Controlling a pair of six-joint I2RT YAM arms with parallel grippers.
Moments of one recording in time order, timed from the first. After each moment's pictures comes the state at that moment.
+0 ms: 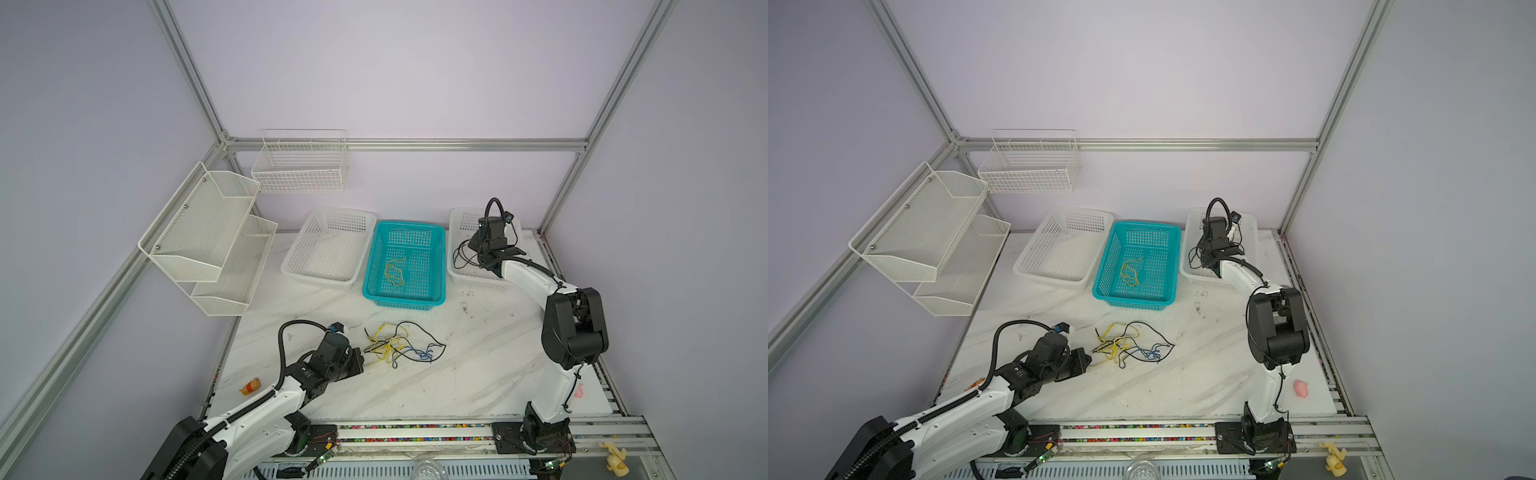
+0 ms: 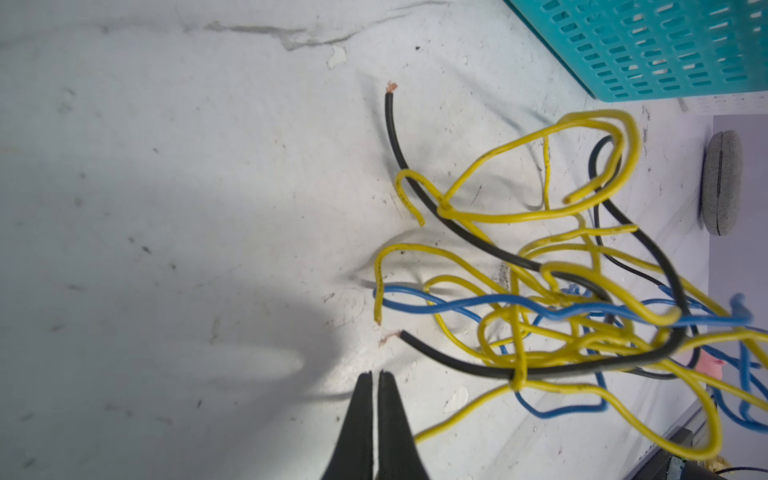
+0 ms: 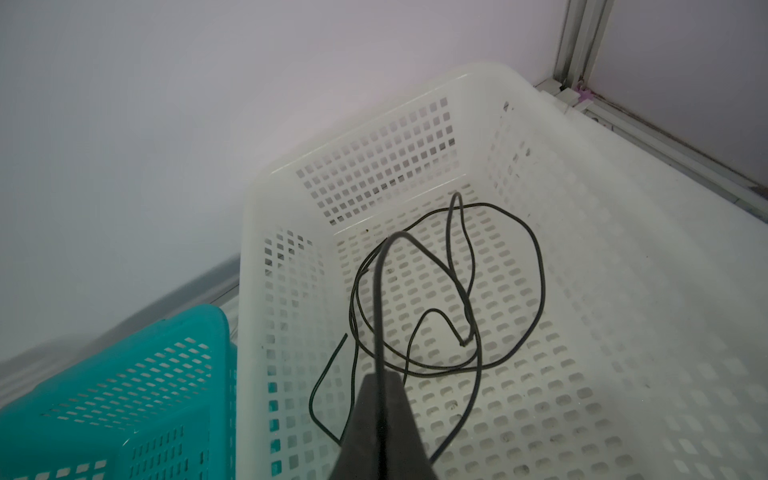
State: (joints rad) left arm -0.57 0.95 0.29 -0.19 0.08 -0.83; right arm 0.23 1.88 1.45 -0.15 0.37 0.66
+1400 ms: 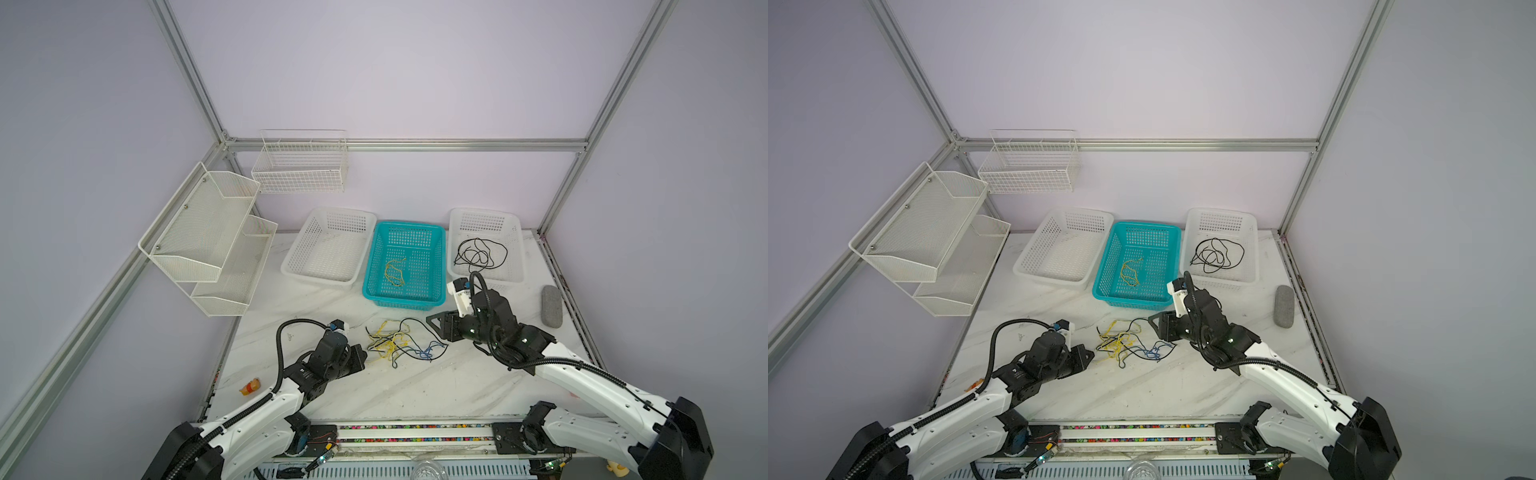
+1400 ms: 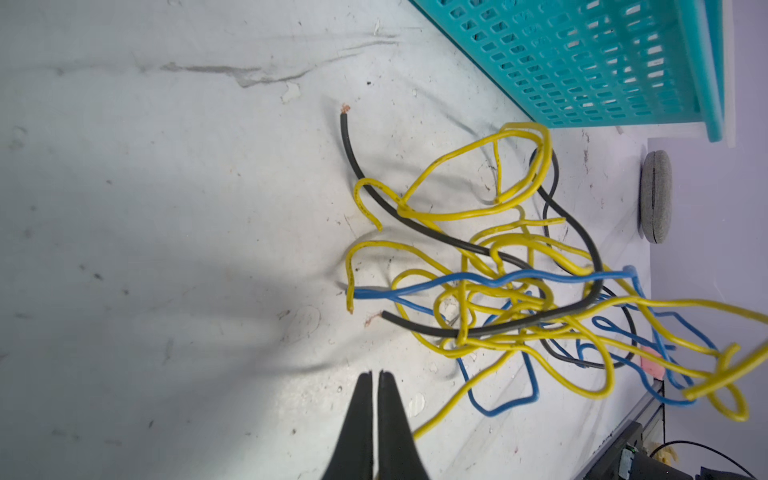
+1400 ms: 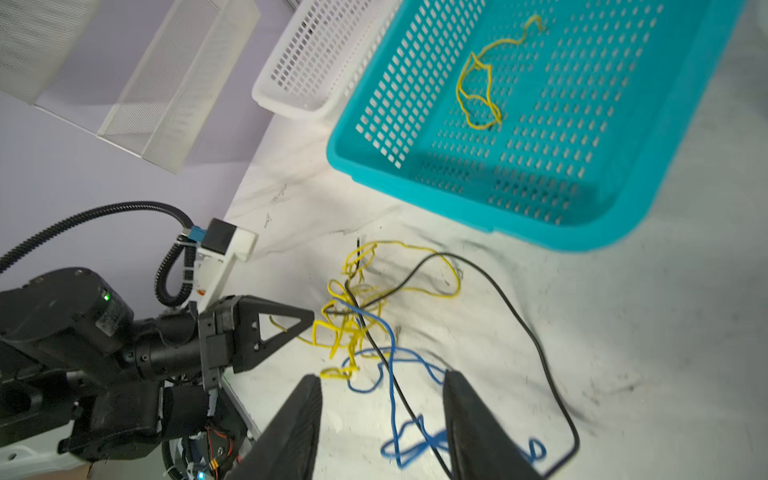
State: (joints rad) left arm -0.57 0.92 0.29 -0.14 0.10 -0.87; right arm 0.72 1.03 0.72 -0.25 -0.19 0.61
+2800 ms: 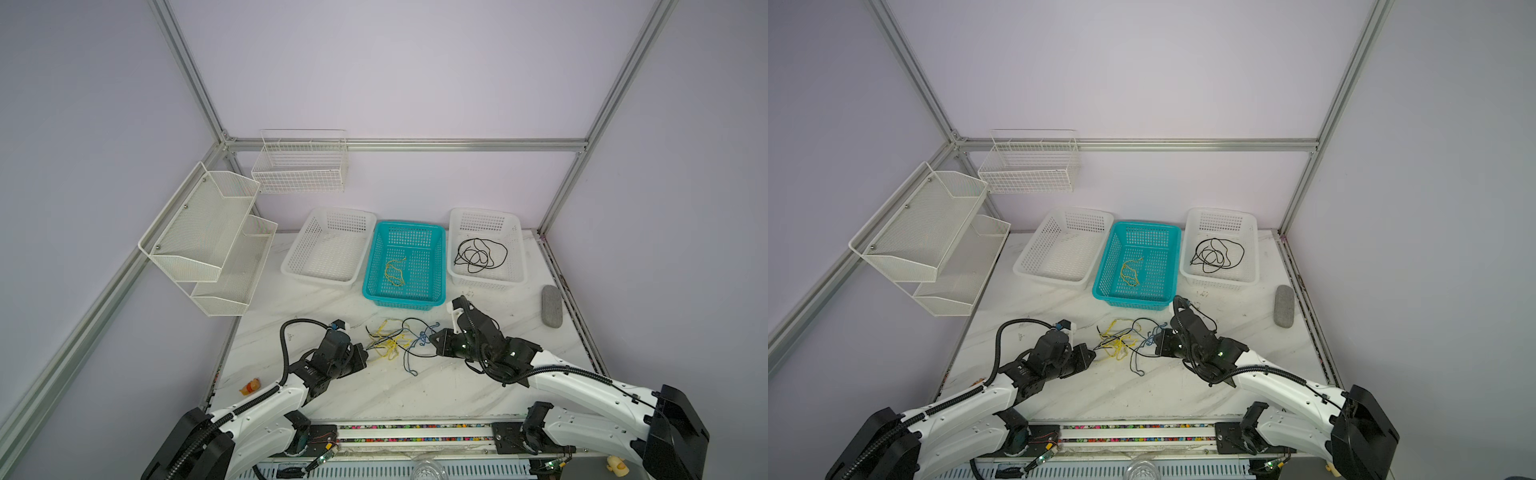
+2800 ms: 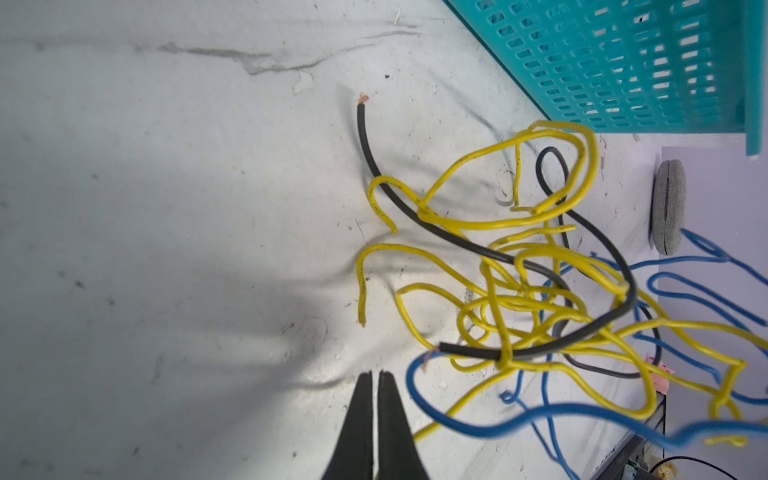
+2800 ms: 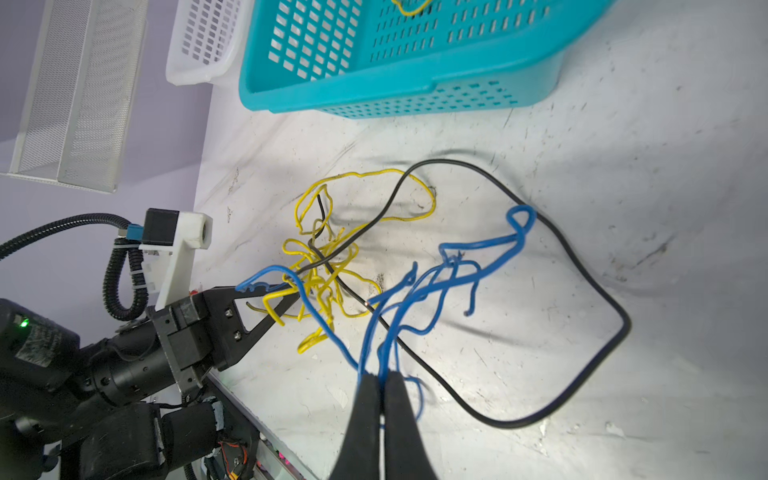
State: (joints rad) left arm -0.57 1.00 0.29 -0.08 0.10 -0.89; right arm 0.86 1.07 0.66 -0.25 -0.03 0.88
